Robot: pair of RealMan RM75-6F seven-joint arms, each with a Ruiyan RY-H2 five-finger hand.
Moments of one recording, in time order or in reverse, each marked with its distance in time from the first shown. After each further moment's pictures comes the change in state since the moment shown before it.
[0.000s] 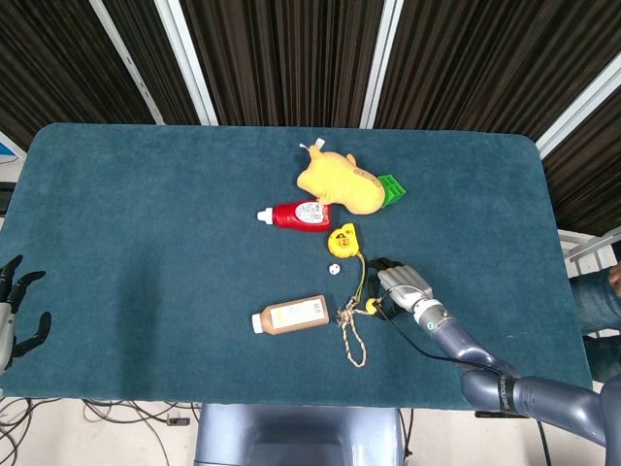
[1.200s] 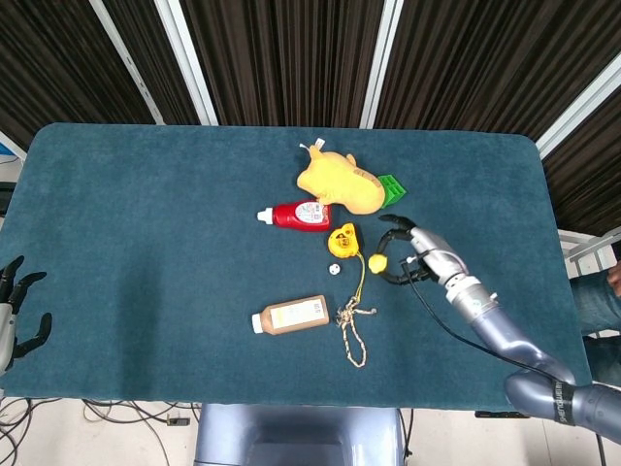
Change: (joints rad) left arm 0.001 0.002 0.003 -0.004 0.003 0.001 -0.001; right arm -0.121 0.282 0.184 -0.217 -0.242 0.122 0.727
